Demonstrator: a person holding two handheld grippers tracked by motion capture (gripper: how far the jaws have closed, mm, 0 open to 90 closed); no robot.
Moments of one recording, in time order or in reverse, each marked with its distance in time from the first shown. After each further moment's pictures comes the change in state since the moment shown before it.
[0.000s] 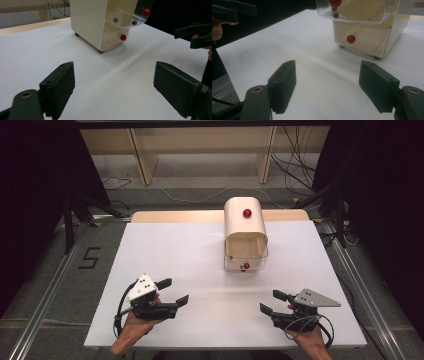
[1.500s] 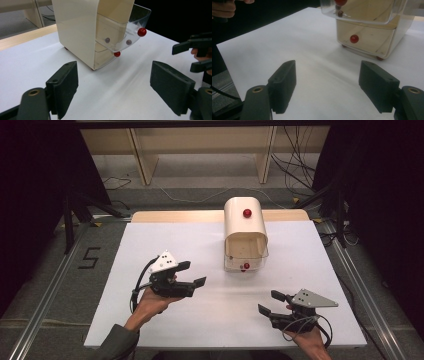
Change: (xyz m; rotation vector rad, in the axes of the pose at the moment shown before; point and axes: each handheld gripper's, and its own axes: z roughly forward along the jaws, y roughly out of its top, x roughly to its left) left arm -0.006 0.053 0.042 0.059 -0.054 0.057; right arm 0.003 0.001 0.002 0.012 0.005 -0.023
